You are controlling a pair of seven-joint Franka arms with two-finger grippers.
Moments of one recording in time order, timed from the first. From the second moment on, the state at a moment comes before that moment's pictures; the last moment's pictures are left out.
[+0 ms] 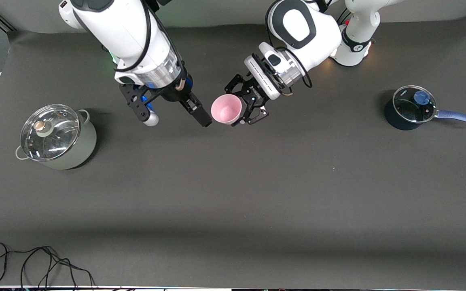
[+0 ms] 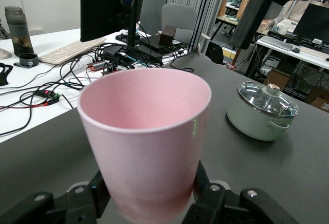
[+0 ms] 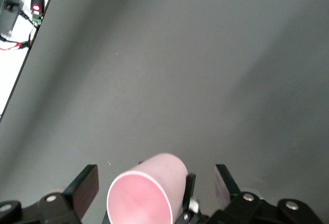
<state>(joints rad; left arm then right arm) 0.30 0.41 -1.34 -1.87 -1.88 3.29 2.03 0.73 0.38 -0.15 -1.11 0.23 1.64 1.53</state>
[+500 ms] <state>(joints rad) 0.30 0.41 -1.34 -1.87 -1.88 3.29 2.03 0.75 0.39 -0.14 -1.12 0.29 1.63 1.53</state>
